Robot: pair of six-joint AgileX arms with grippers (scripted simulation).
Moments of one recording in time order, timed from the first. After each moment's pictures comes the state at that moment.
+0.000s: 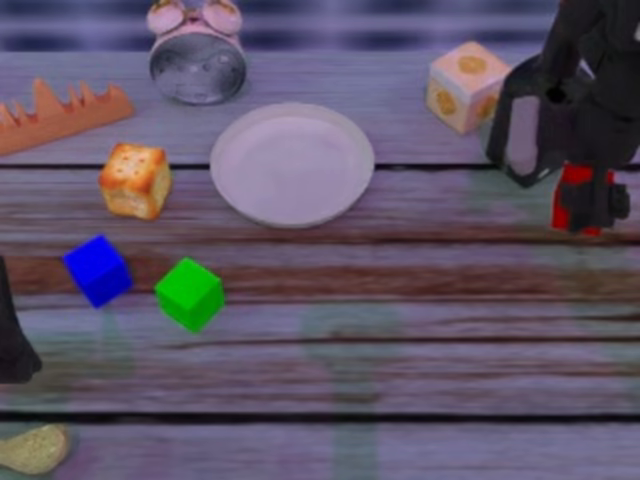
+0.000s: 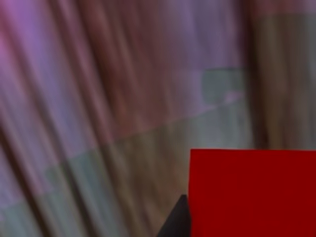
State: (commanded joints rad) left arm 0.00 0.00 0.00 0.00 0.00 0.00; right arm 0.17 2.24 1.80 -1.13 0.00 -1.14
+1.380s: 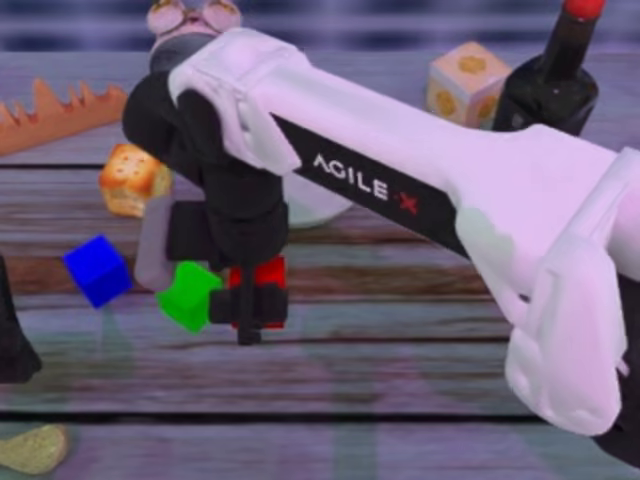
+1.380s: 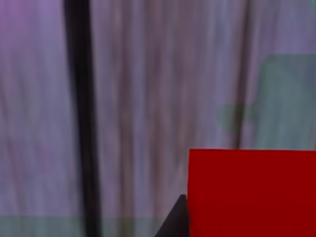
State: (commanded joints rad) left arm 0.00 0.00 0.00 0.00 0.00 0.00; right arm 0.88 2.58 2.46 -1.45 -0.01 -0.68
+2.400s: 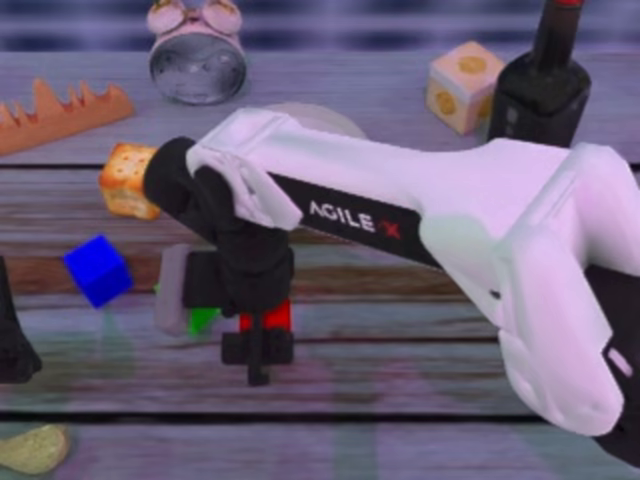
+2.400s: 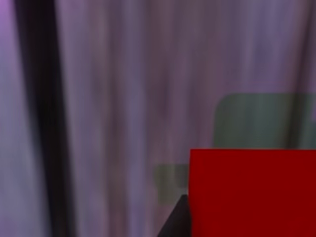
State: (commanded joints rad) left arm 0.00 0.00 0.00 0.00 0.00 0.00; right arm 0.88 2.57 2.19 -1.20 -0.01 -0.68
